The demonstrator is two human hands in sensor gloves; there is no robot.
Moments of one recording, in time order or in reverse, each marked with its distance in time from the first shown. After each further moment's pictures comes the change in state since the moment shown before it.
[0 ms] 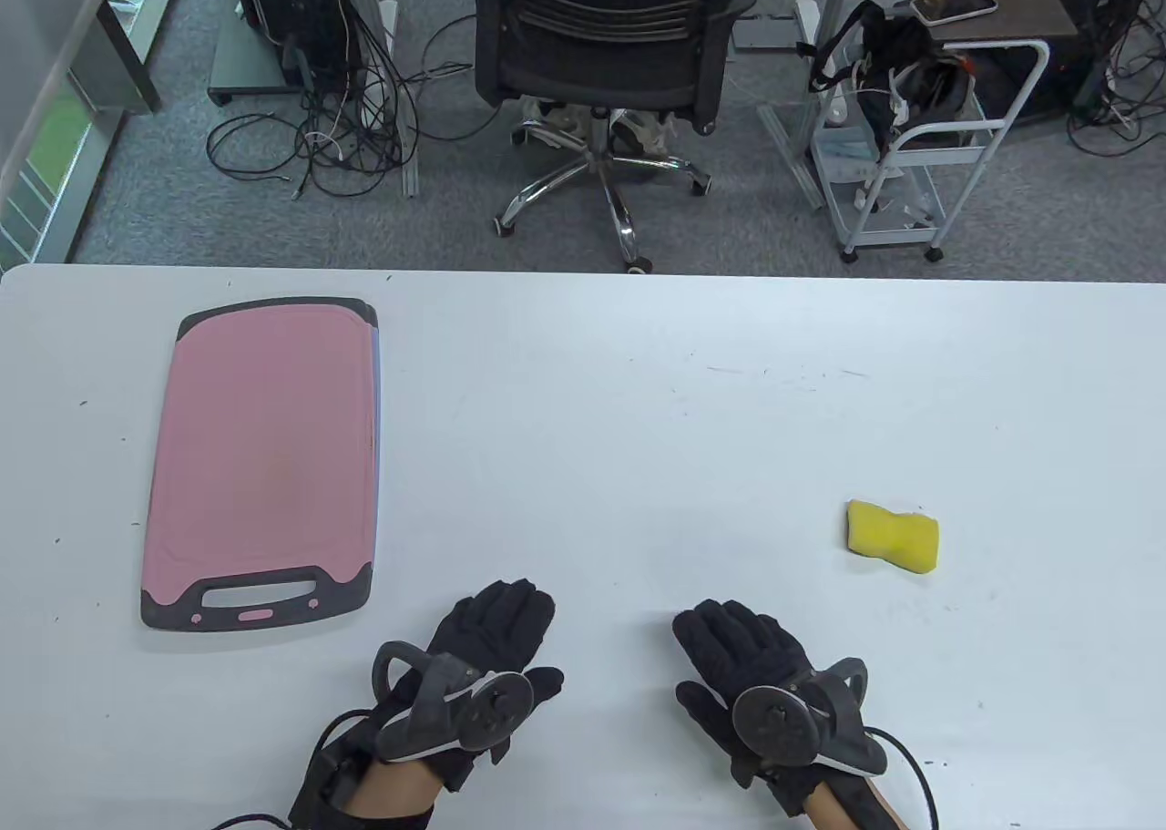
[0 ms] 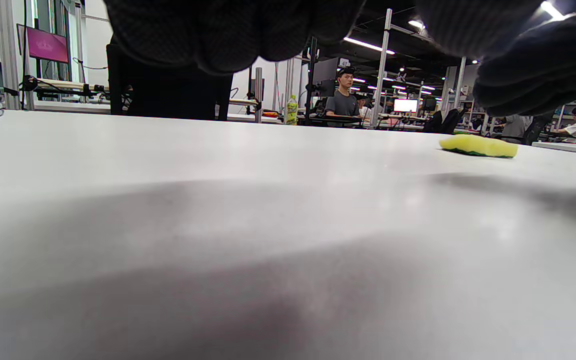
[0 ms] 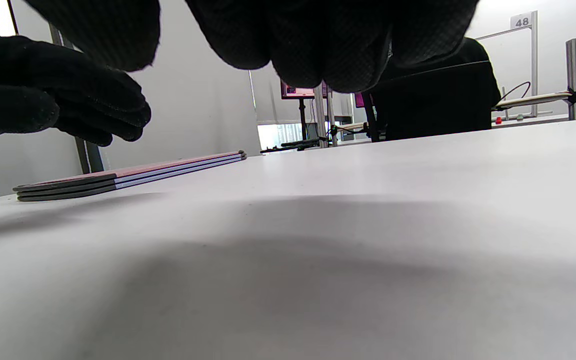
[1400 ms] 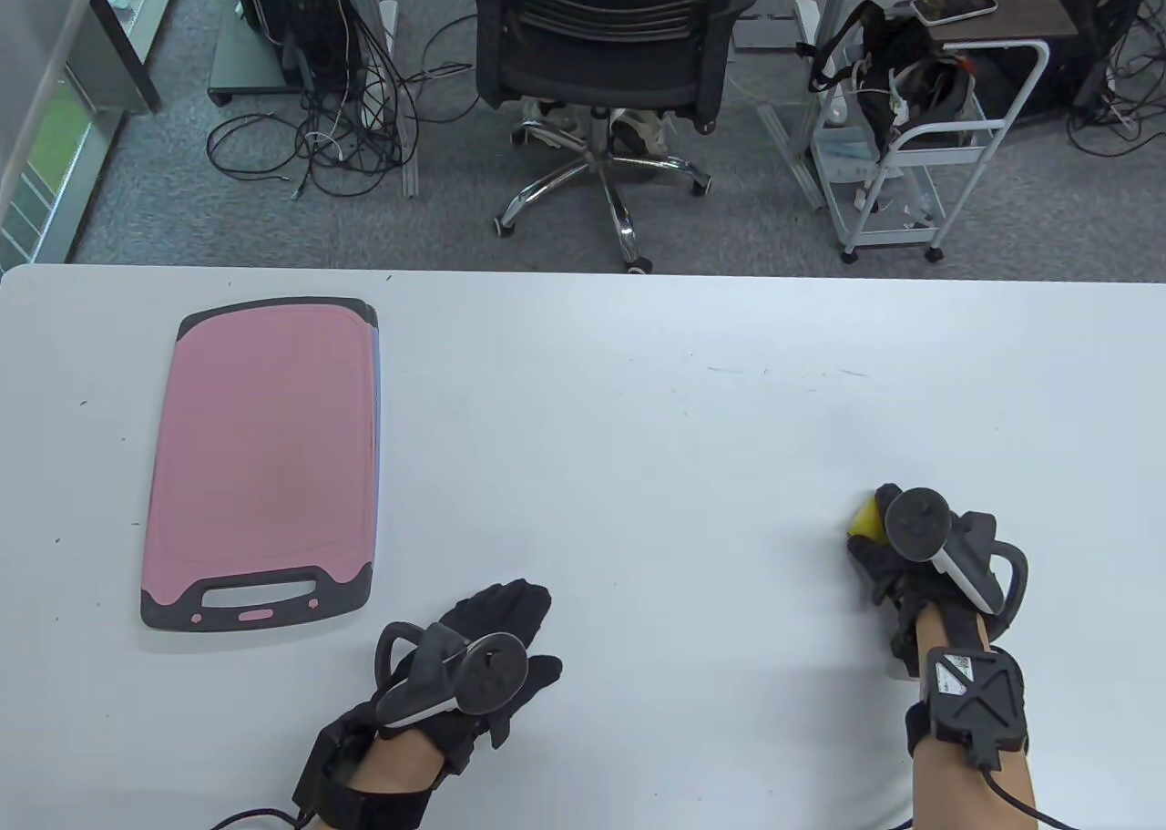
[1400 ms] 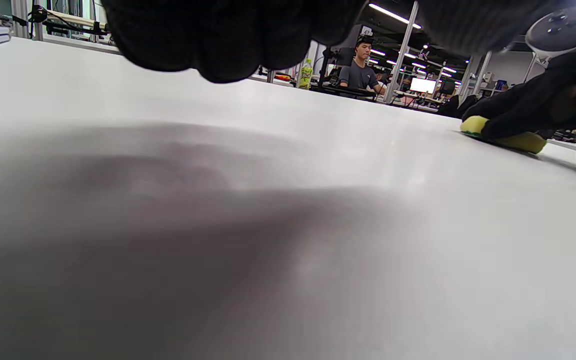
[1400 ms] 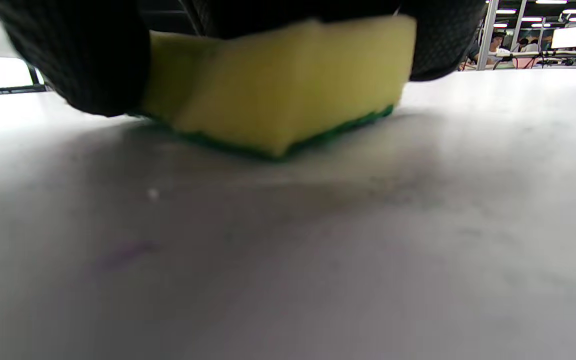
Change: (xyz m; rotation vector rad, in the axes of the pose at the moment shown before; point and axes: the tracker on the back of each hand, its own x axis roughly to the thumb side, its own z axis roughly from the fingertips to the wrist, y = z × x) left_hand -0.017 -0.013 -0.015 -0.121 0.044 0.113; right_hand -0.213 -0.016 -0.043 0.073 0.685 0.120
